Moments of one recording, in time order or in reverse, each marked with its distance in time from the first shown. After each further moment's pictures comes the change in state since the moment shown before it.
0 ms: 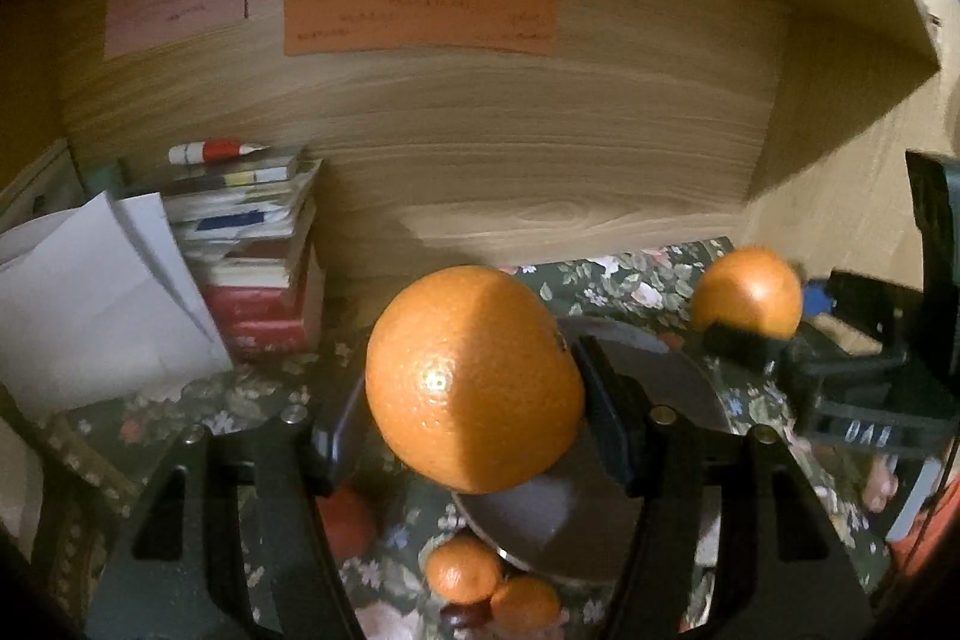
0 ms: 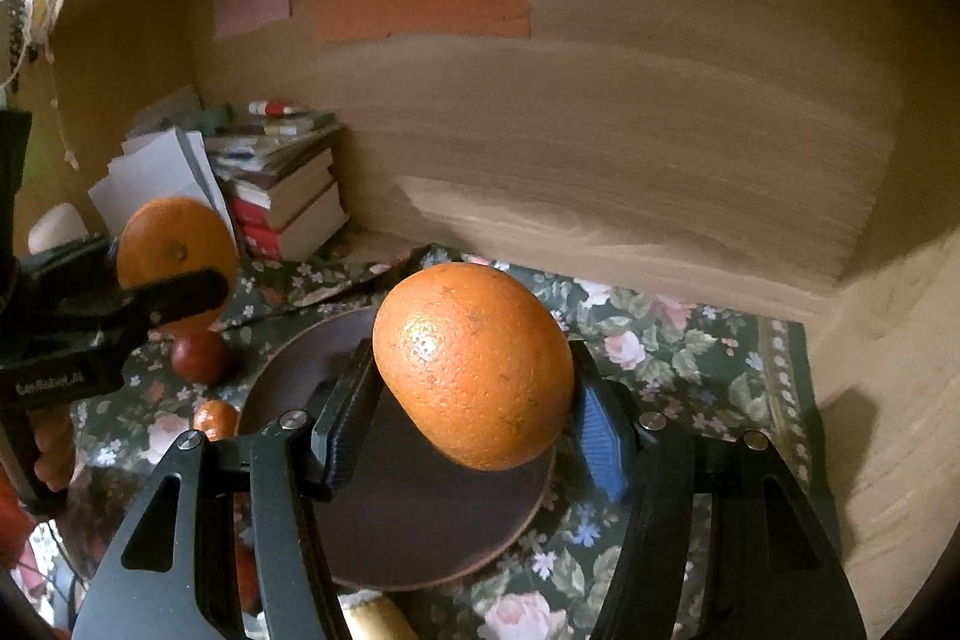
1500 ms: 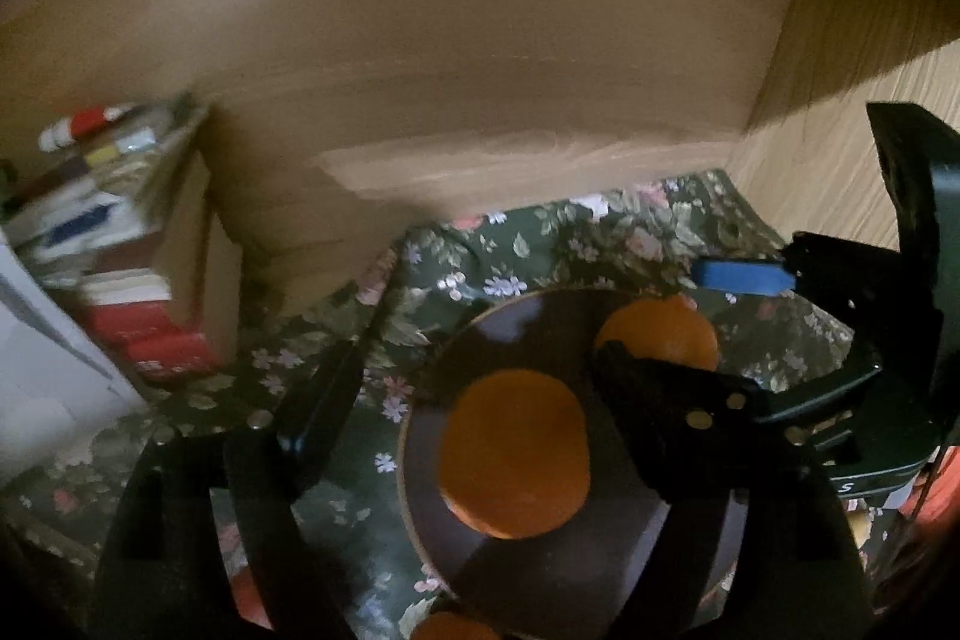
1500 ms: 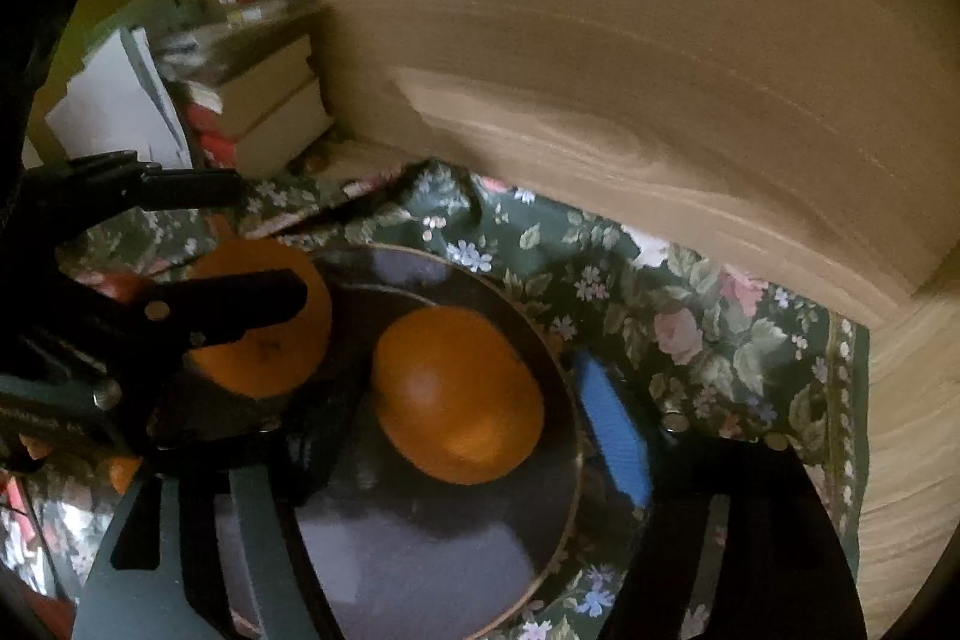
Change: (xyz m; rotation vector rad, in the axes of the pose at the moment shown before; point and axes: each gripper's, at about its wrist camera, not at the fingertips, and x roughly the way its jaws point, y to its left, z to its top) left arm 0.074 -0.002 0.013 0.063 0.190 -0.099; right arm 0.066 -0.003 0.008 -0.070 0.190 0.023
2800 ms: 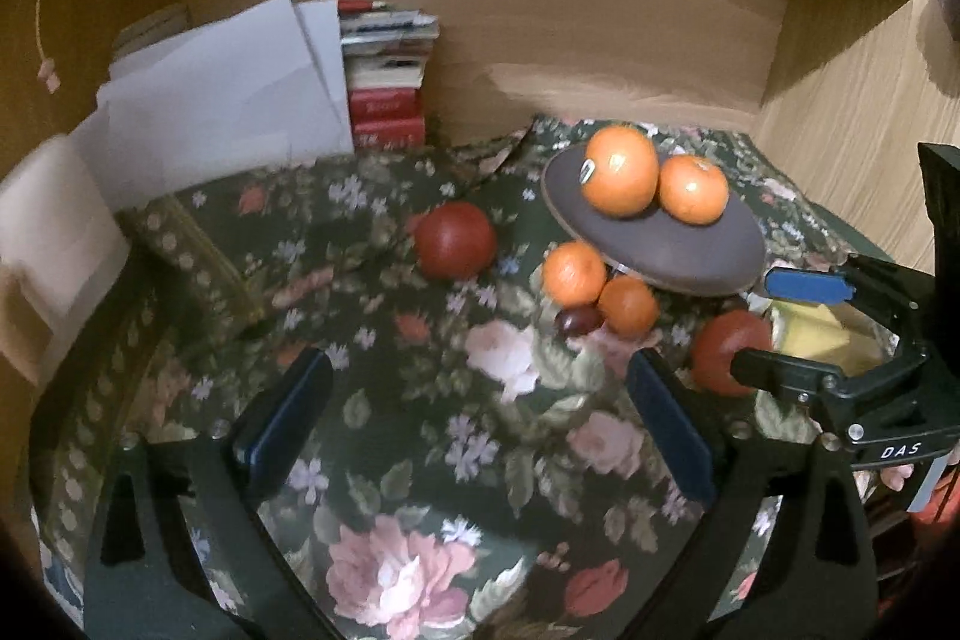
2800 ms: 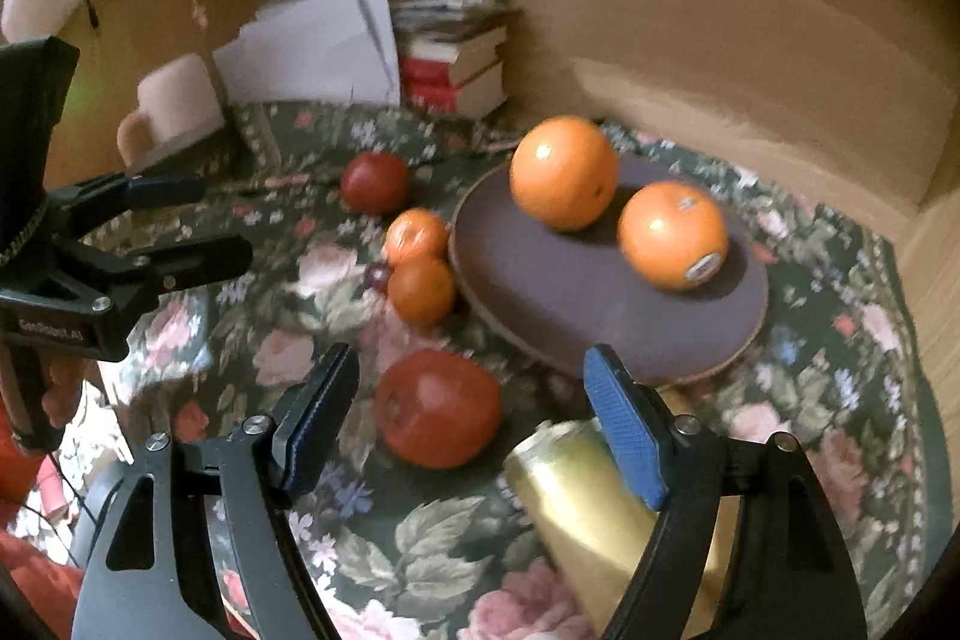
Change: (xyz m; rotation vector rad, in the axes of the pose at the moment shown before) left arm -0.137 0.029 -0.166 -0.100 -0.063 0.147; right arm -0.067 0.115 -0.102 -0.018 -0.075 0.110
